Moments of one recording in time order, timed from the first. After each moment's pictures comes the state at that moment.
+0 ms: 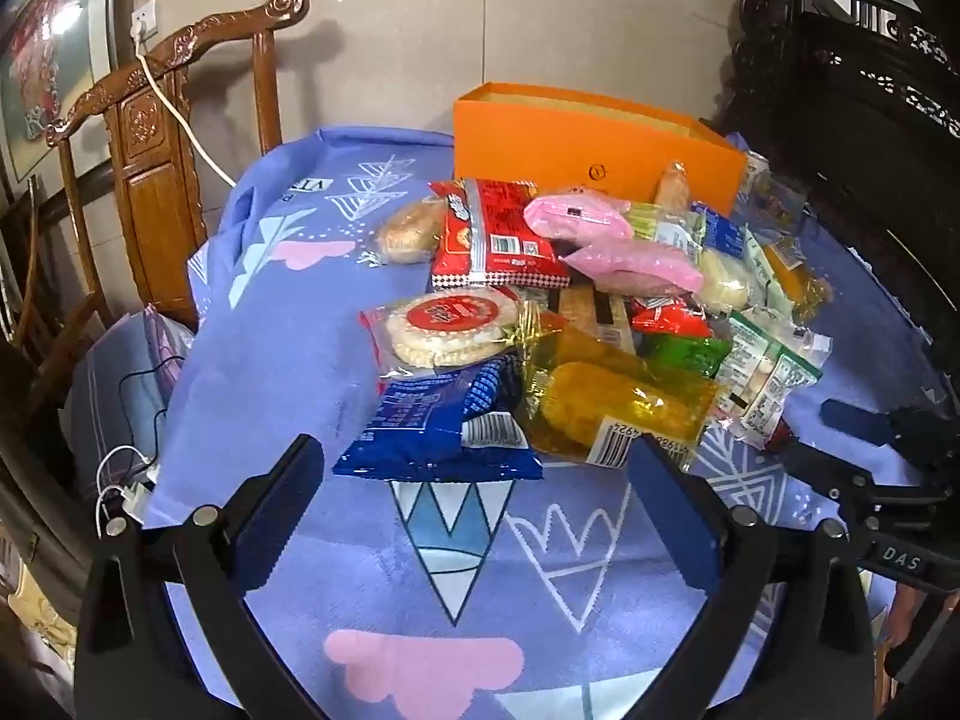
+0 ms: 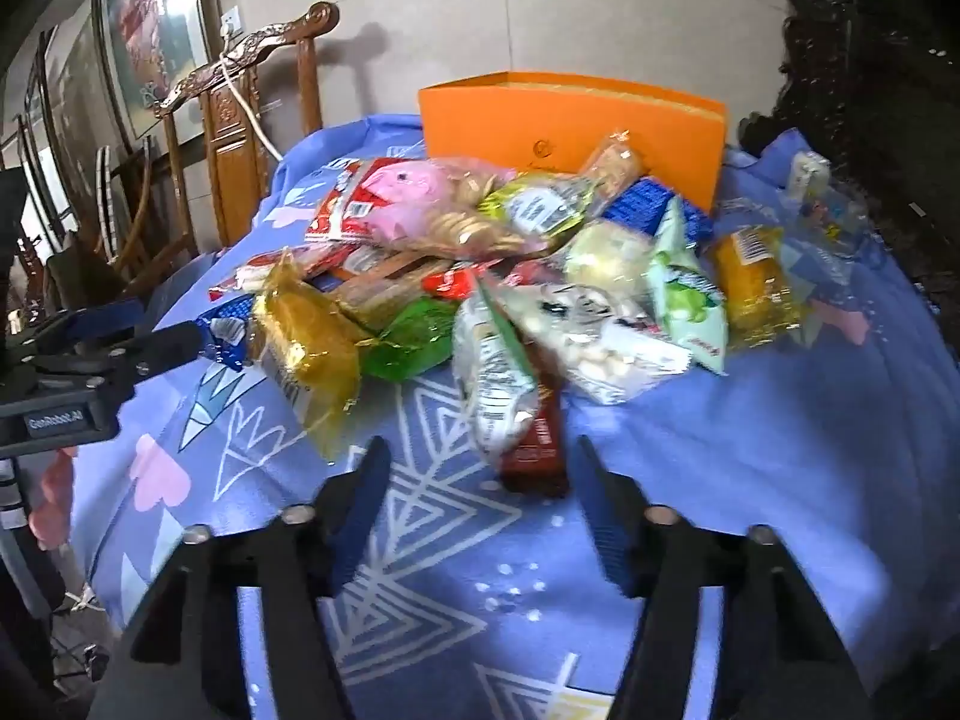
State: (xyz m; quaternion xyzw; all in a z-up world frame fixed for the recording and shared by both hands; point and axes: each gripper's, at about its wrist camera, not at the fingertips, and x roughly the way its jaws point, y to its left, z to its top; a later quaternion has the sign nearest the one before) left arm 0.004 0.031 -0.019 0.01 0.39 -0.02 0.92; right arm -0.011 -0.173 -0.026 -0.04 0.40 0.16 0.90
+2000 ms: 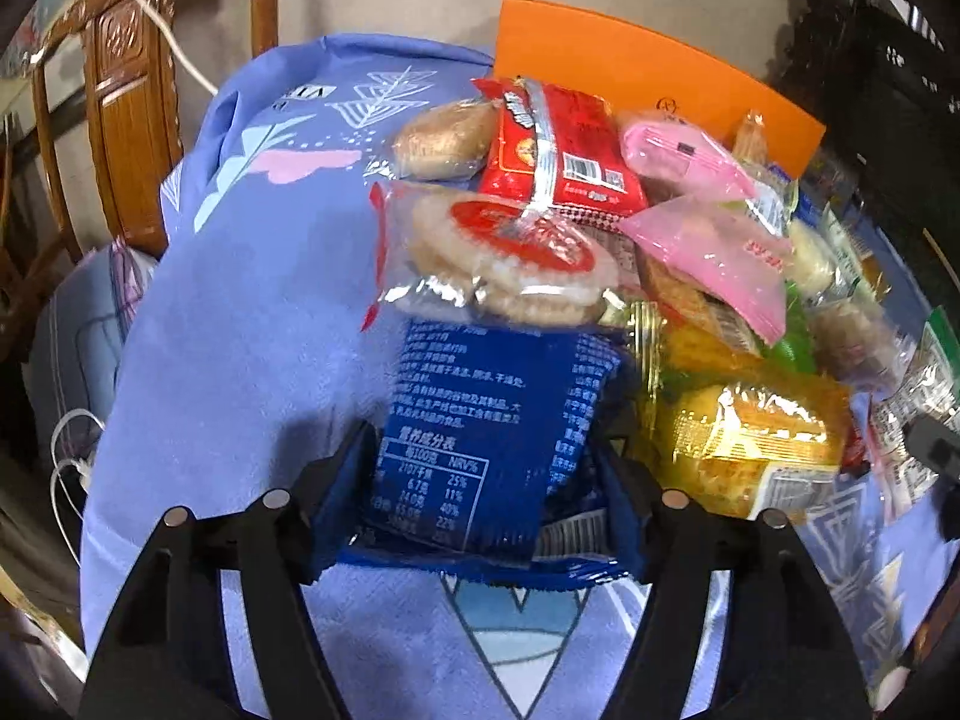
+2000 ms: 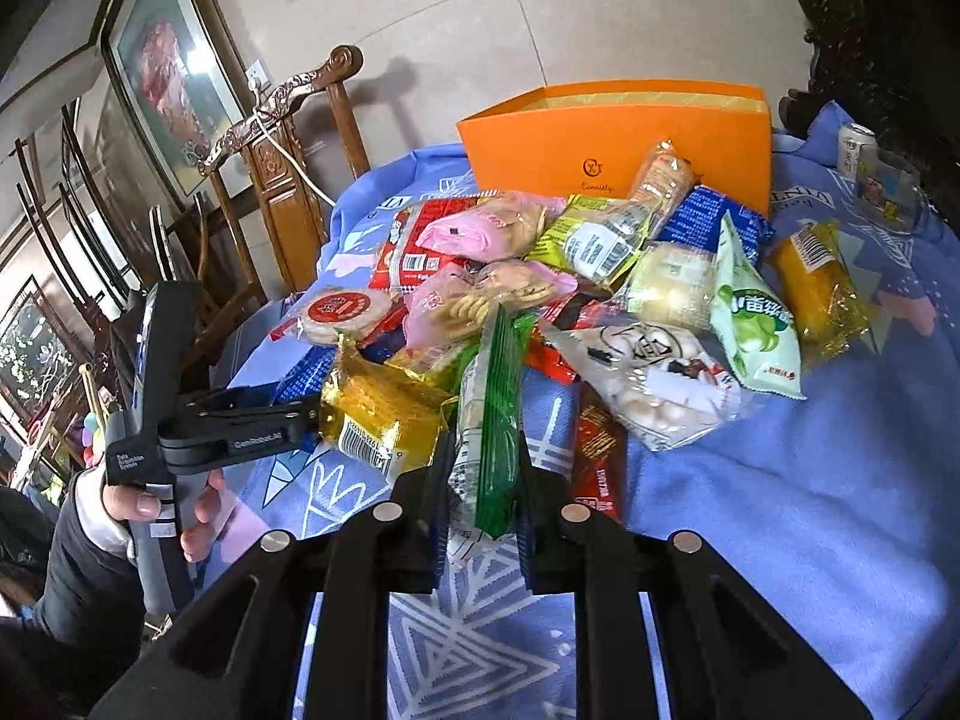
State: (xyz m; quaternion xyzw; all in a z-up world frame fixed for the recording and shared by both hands) left arm 0.066 0.057 -0.072 -0.03 0.46 -0.02 0.89; right arm 0.016 -0.177 -0.020 0.04 0.39 0.23 0.89
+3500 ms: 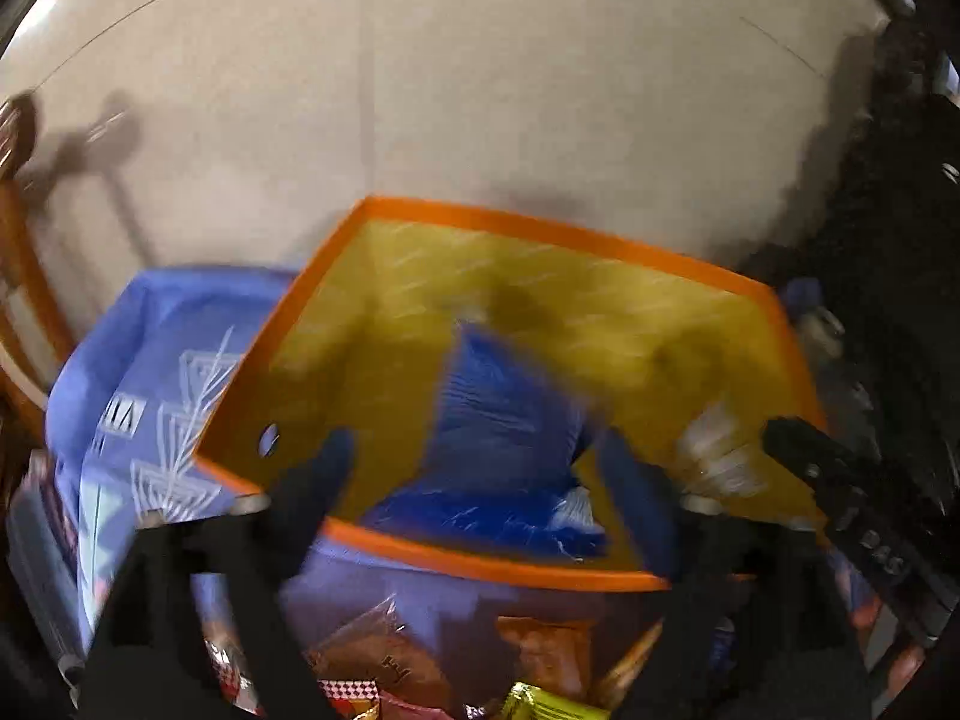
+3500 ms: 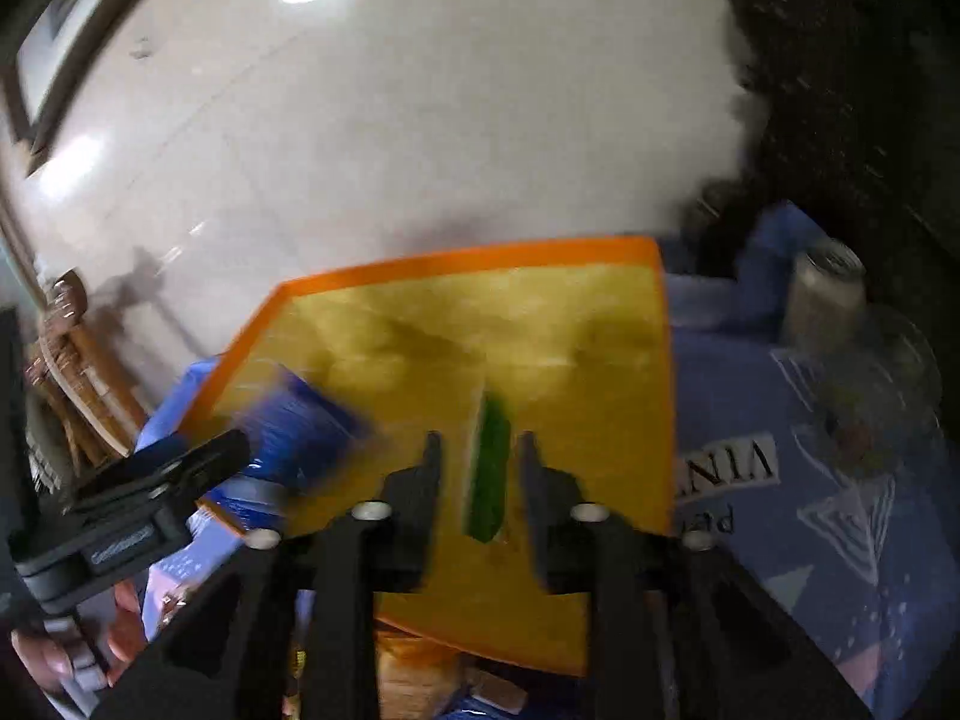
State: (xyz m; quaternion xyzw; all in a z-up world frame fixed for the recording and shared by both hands) left arm 0.385 -0.085 0.049 -0.03 0.41 -0.03 0.91; right arm 0.336 -0.267 0.049 0.12 0.37 0.05 0.92
